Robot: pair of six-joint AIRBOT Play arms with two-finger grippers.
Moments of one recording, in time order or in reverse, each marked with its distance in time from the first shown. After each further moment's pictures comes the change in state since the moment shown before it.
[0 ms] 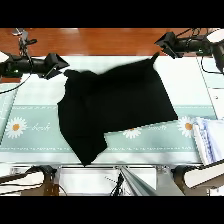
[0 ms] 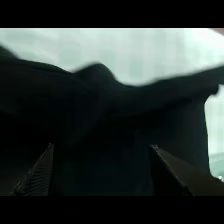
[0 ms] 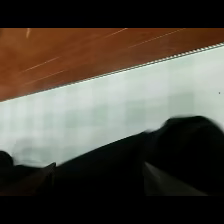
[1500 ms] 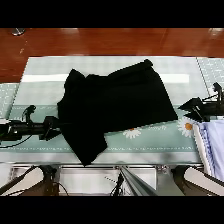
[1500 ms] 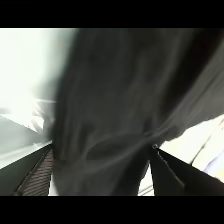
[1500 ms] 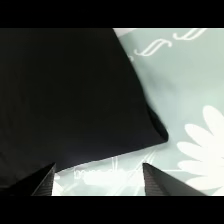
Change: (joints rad) left arm 0.370 0.248 -0.861 -0.032 -0.157 0.234; right arm -0.482 0.512 -0.922 -0.156 0.346 -0.190
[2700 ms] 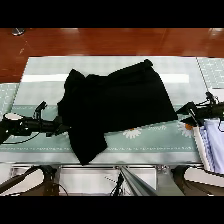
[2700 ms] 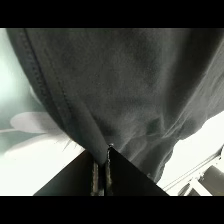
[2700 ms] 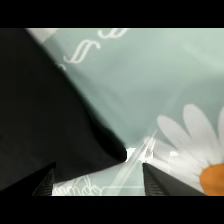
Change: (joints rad) left arm -0.172 -0.044 0.016 -0.037 0.077 0.027; right arm 0.000 -0.177 -0.002 -0.038 -0.060 0.097
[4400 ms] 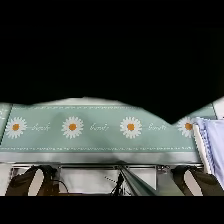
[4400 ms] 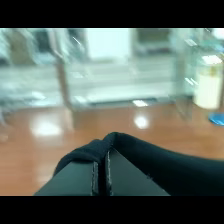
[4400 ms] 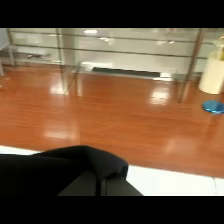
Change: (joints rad) left arm -0.012 0.639 1.431 0.554 -0.115 -0.307; right arm 0.337 0.737 1.108 -0.211 0.198 0.116
